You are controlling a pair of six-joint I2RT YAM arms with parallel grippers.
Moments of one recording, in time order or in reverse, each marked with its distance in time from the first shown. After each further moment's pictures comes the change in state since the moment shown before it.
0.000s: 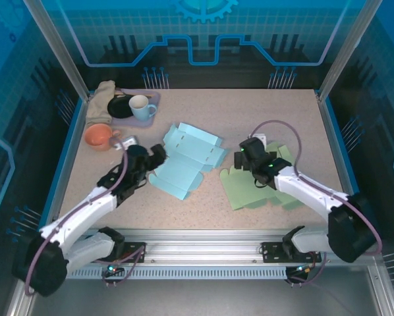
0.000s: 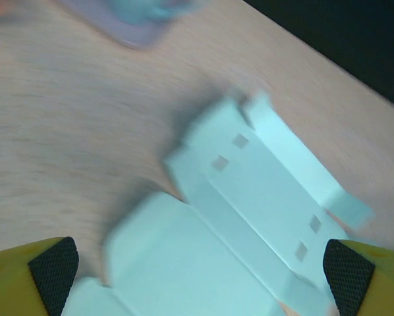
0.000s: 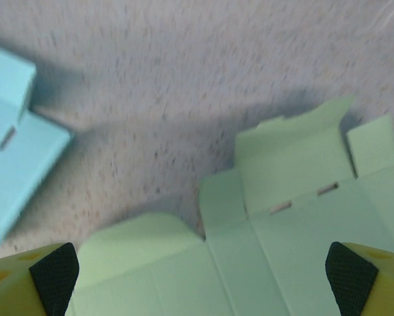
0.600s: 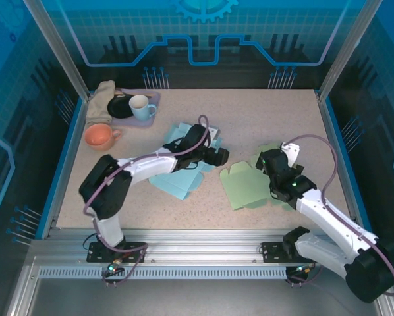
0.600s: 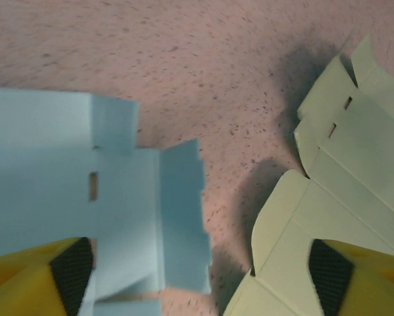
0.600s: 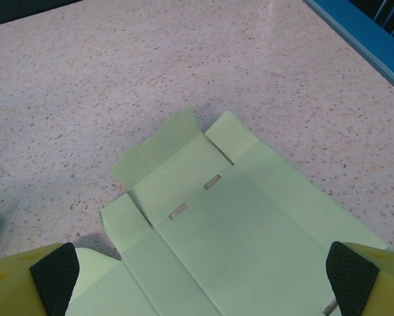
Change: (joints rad) left arm -0.207 0.774 0.571 0.106 0.391 0.467; right arm -0.101 -0.386 -0.189 -0.045 0.163 0.218
